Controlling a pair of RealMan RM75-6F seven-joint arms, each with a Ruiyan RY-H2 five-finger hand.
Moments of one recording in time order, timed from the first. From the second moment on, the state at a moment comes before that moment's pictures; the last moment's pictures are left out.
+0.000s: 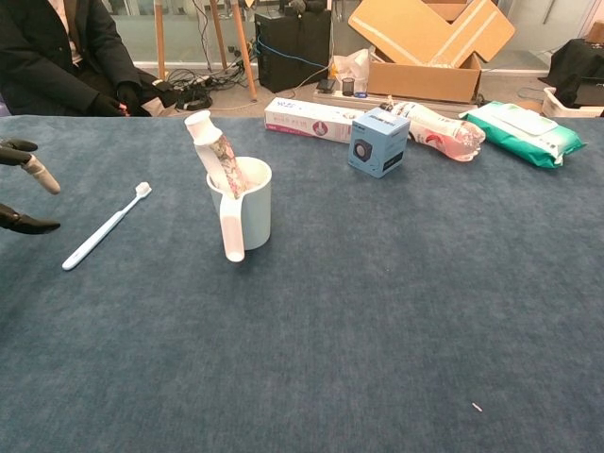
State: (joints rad) left arm -0.45 -1.47 -0.28 -1.67 0.80 1.21 0.35; right arm 0.24 -1.05 -0.11 -1.51 -1.87 1.56 0.49
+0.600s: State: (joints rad) left arm -0.52 -1.61 -0.30 -1.51 0.69 1.18 0.39; right arm 0.25 -1.05 -0.11 -1.51 -1.87 1.57 0.49
